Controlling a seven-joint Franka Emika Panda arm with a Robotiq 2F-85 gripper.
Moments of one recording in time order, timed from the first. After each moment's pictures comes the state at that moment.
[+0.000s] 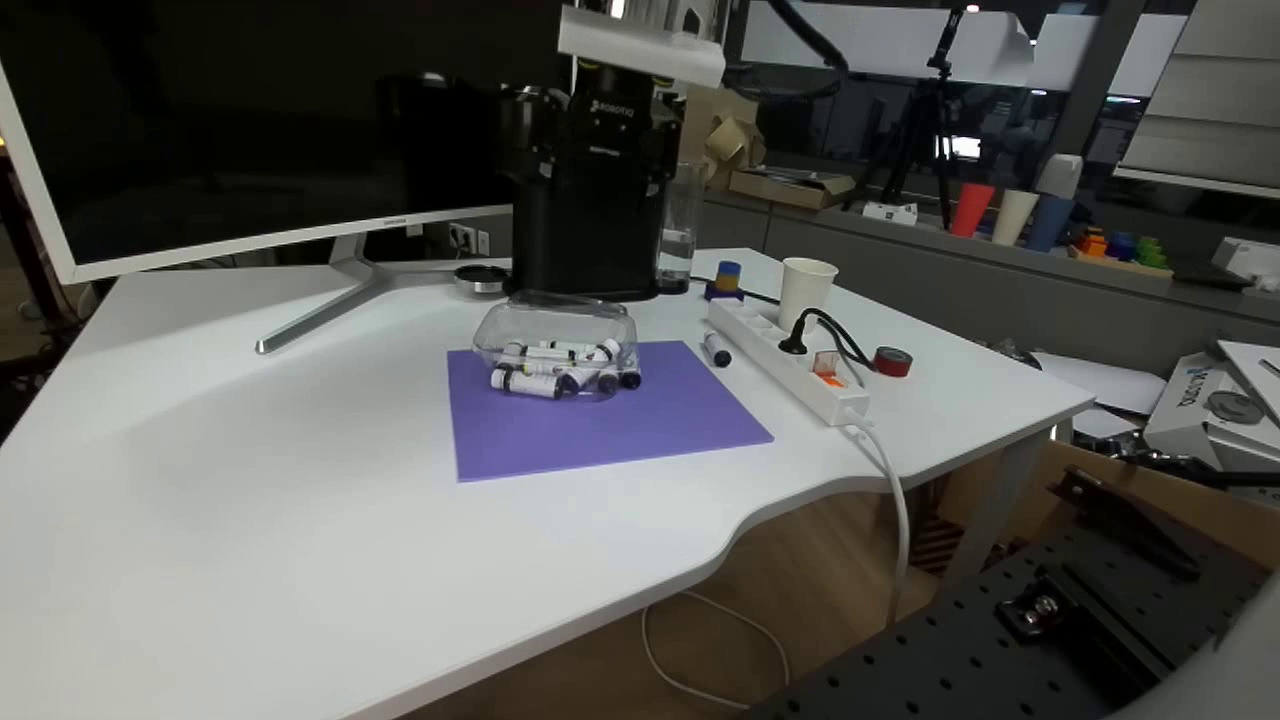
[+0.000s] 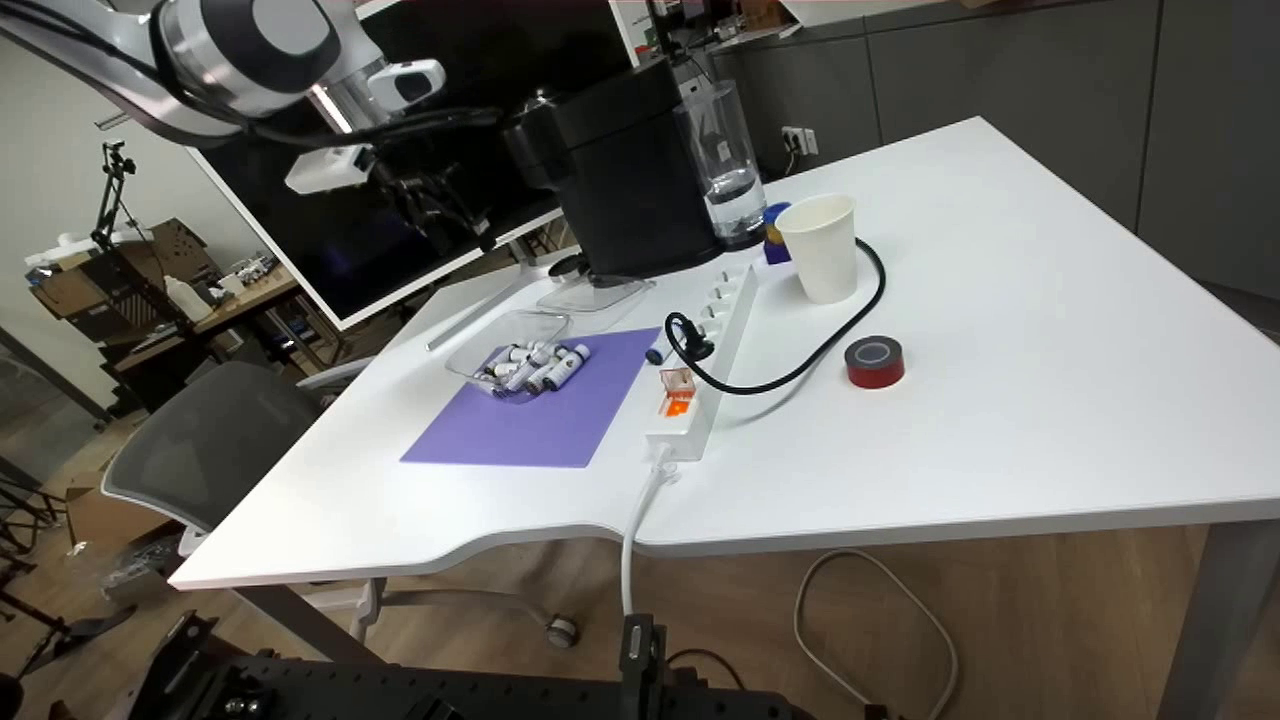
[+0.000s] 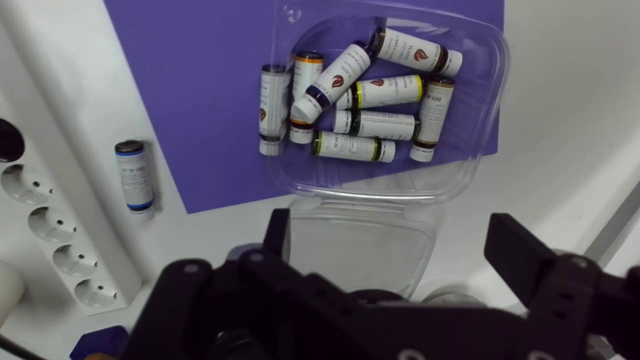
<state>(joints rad) 0.01 0.21 0.02 -2.20 0.07 2.57 0.32</state>
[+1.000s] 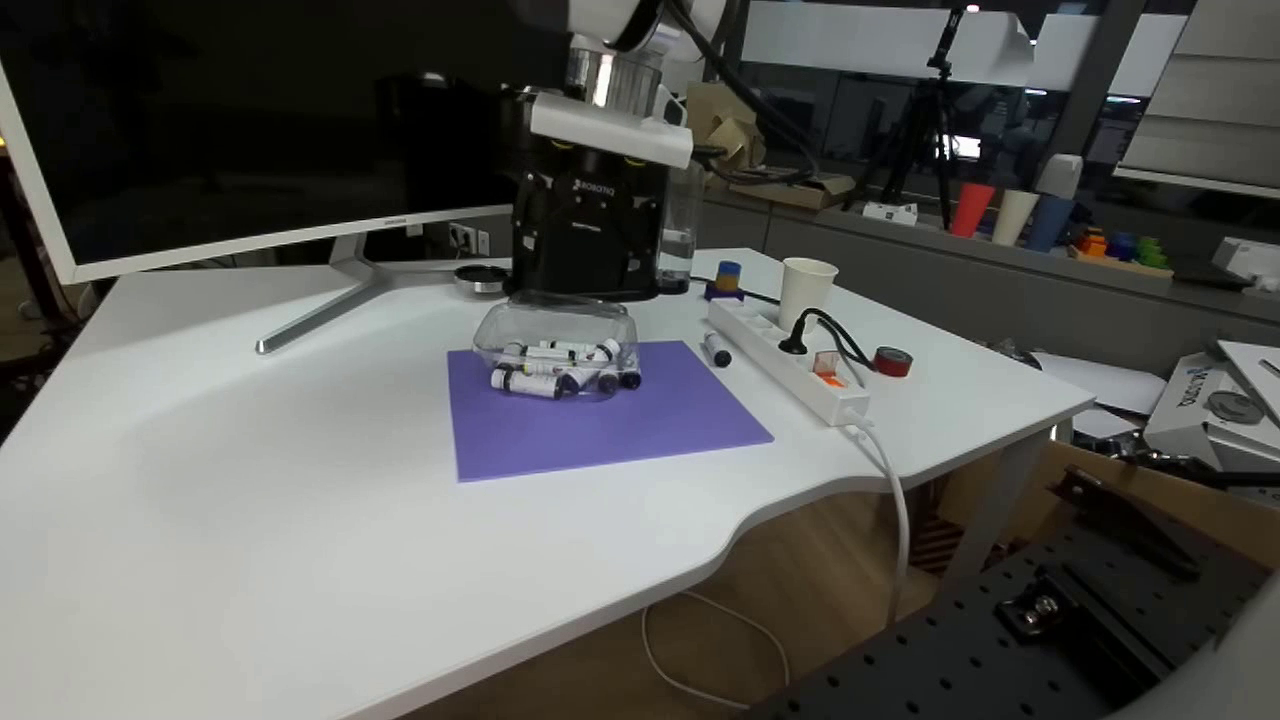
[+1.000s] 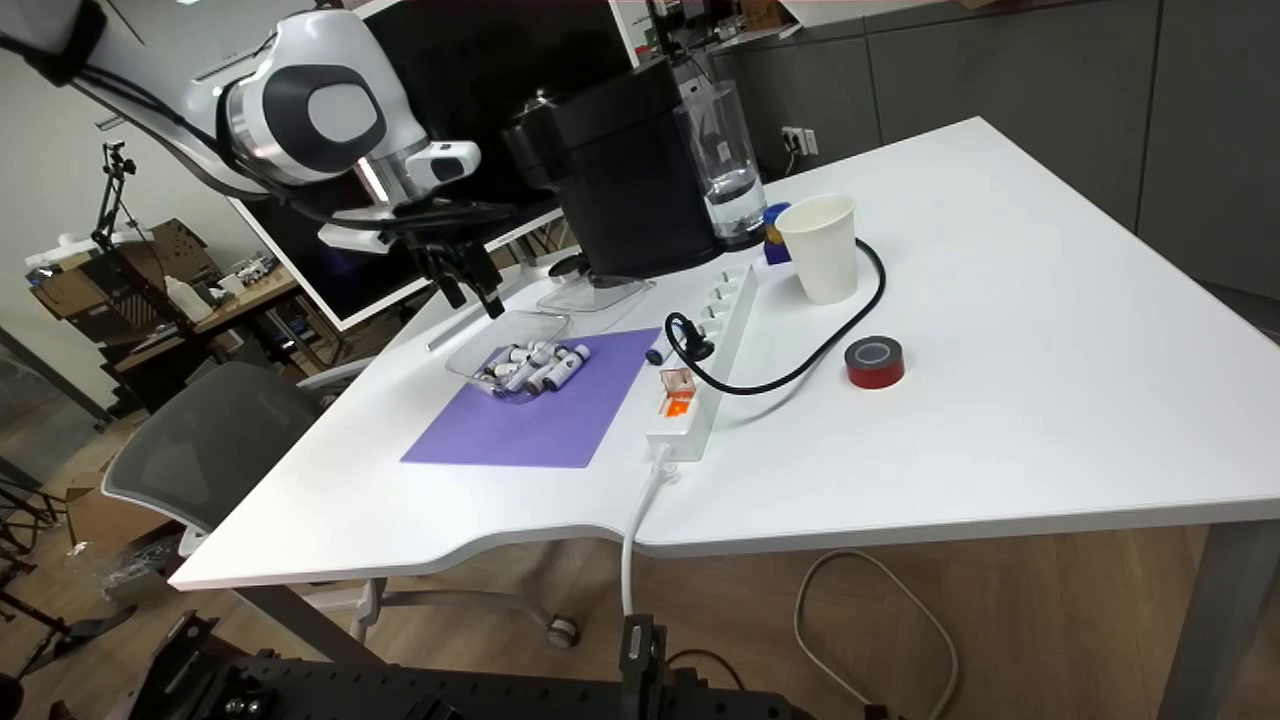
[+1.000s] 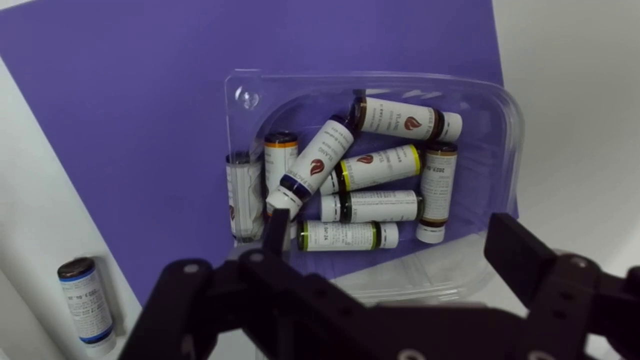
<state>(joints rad) 0.04 0.36 0.01 -2.17 0.21 2.58 0.32</state>
